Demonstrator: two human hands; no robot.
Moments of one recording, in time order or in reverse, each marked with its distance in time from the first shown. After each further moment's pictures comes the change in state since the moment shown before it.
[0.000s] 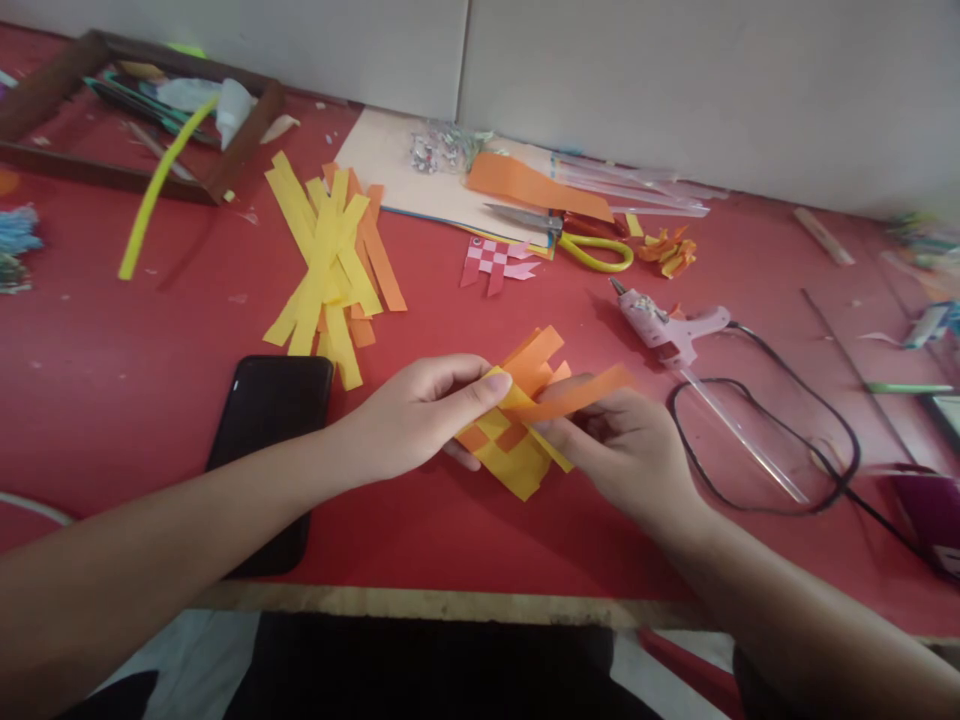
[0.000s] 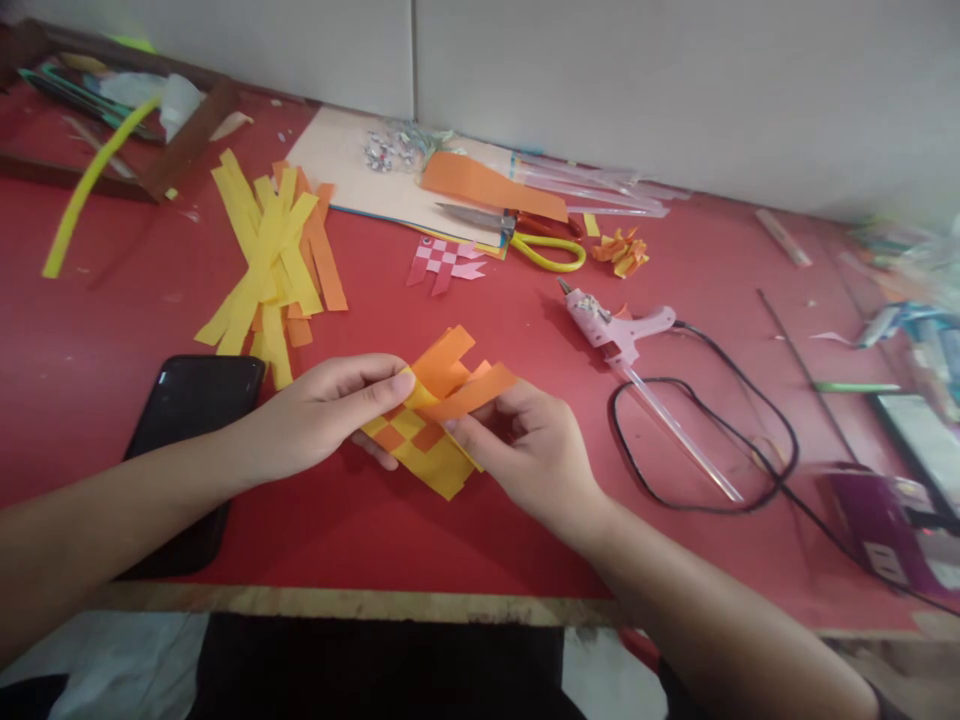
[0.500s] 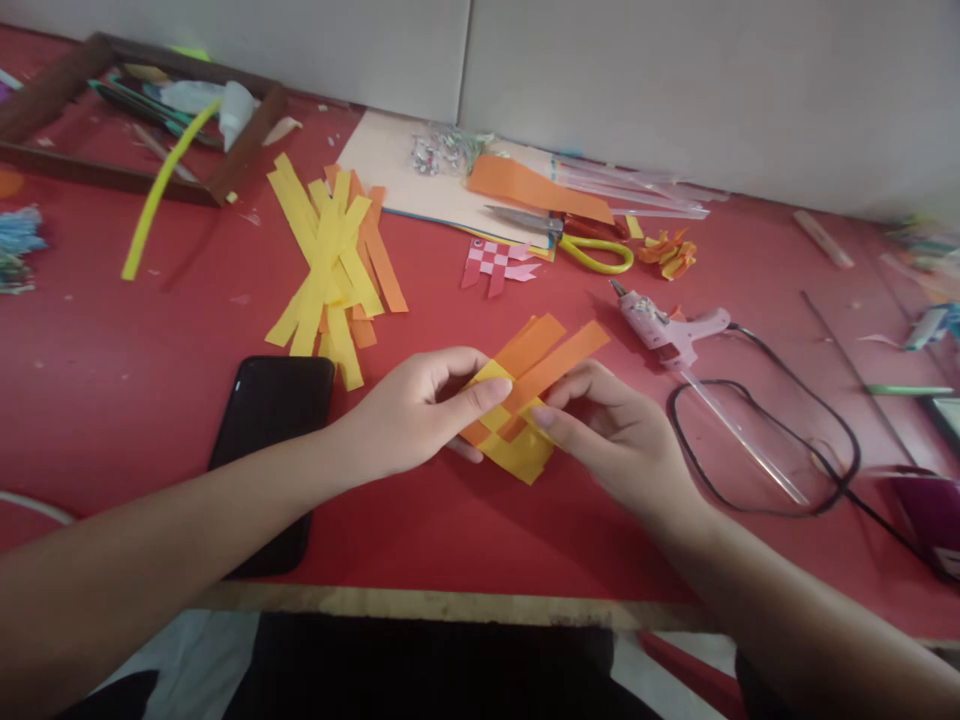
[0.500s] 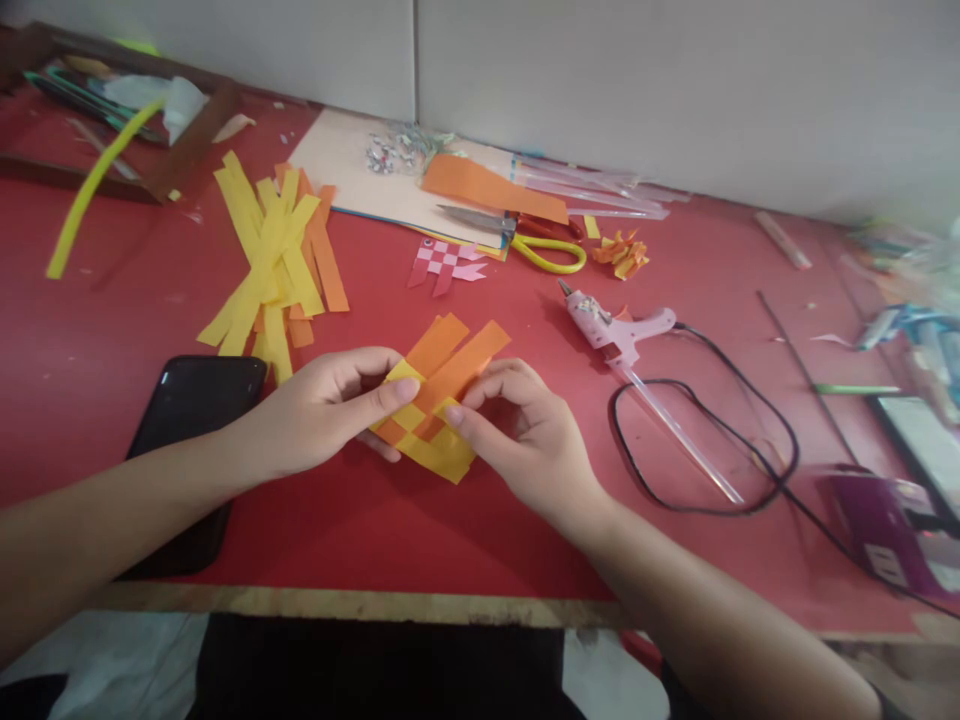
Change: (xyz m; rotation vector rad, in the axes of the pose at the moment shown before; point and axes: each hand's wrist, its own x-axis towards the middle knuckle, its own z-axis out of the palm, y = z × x) left_hand 0.002 0.000 -0.001 0.002 0.028 0.042; right_hand 0.005 0.008 0.001 0.031 0.052 -0.020
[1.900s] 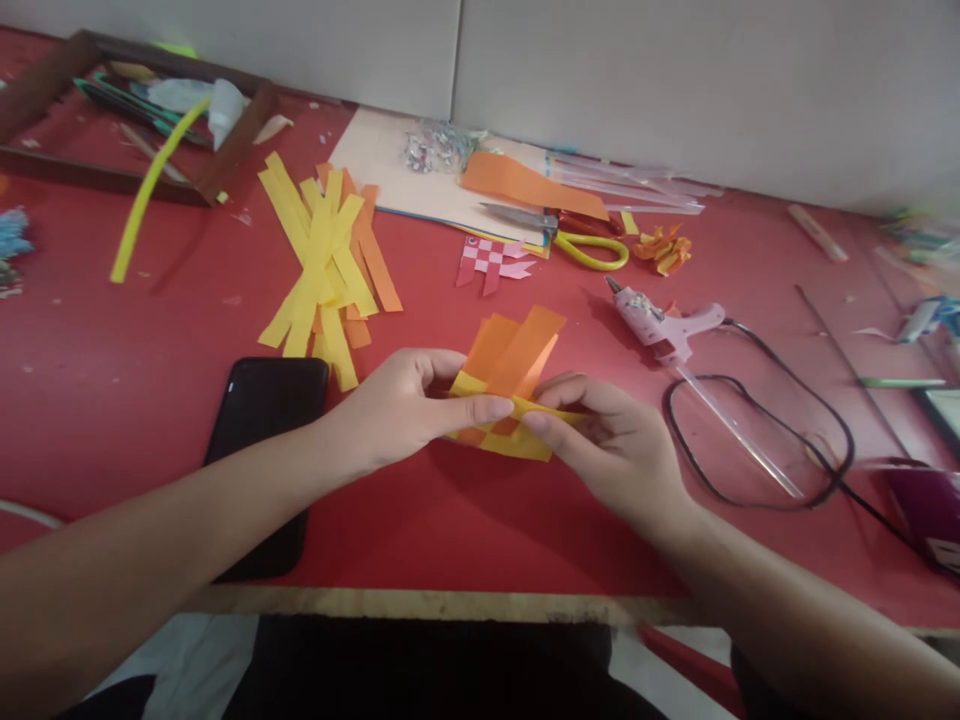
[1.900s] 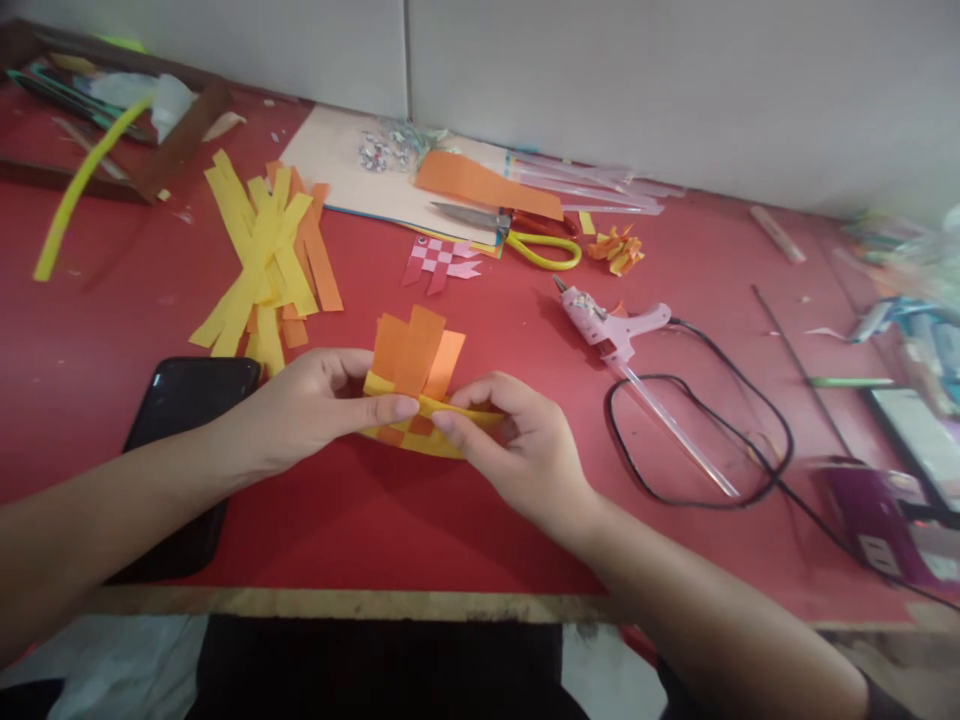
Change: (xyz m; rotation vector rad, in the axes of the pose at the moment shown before) left_hand 0.002 -0.001 -0.004 0.002 0.042 -0.021; right_hand -0.006 -0.007 0.002 -0.092 -0.006 -0.039
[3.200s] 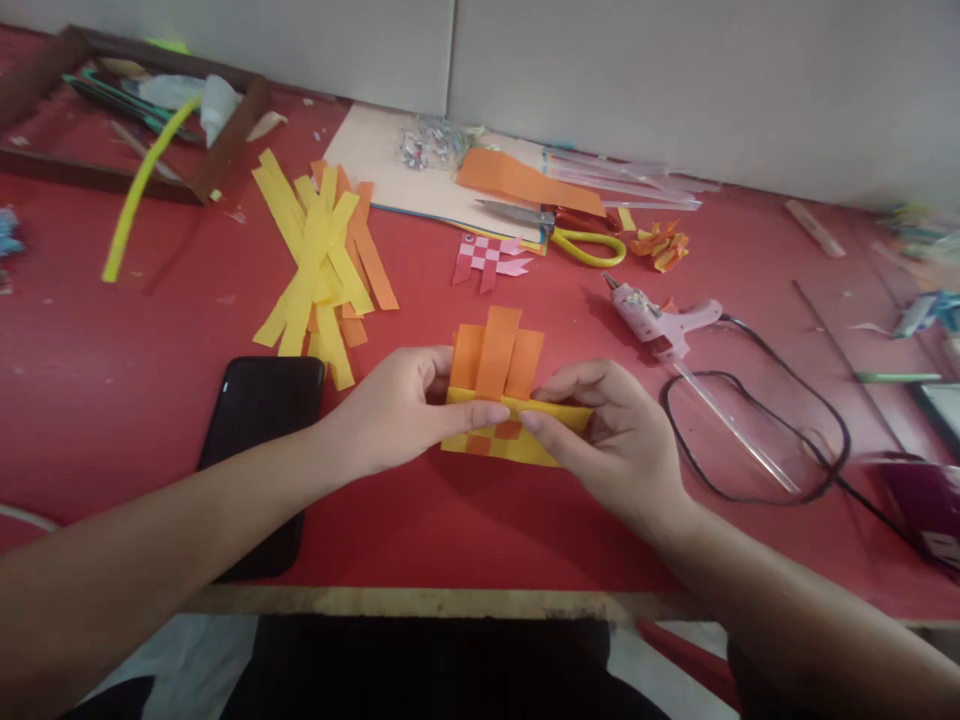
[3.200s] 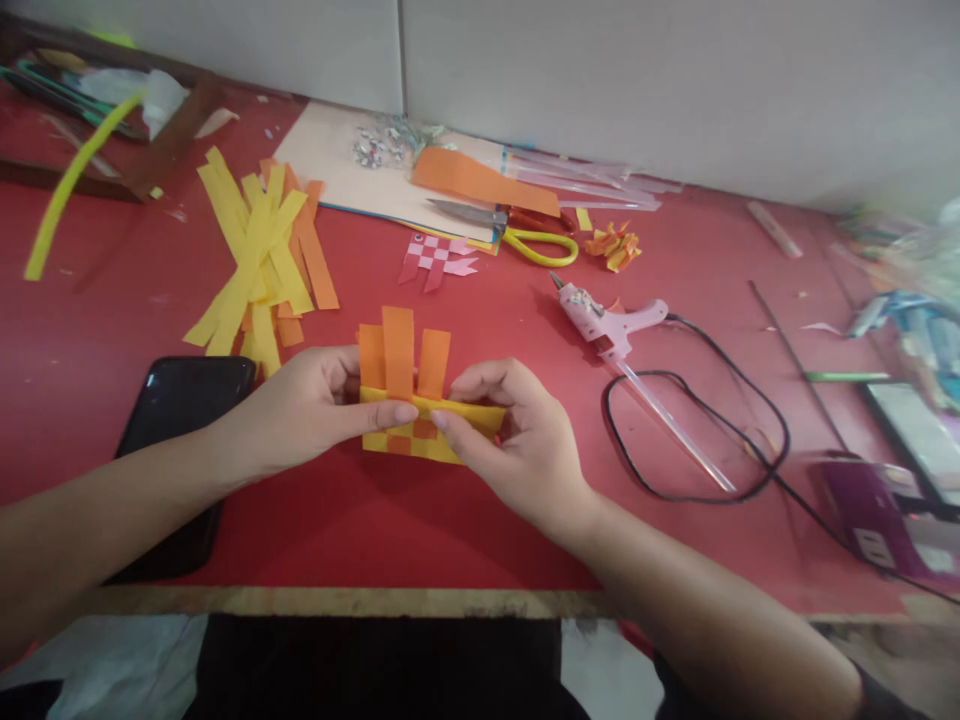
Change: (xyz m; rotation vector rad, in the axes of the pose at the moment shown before) left_hand 0.001 -0.004 -0.001 -0.014 -0.031 0.009; right_hand -0.003 0.005 0.002 0.029 0.084 -0.048
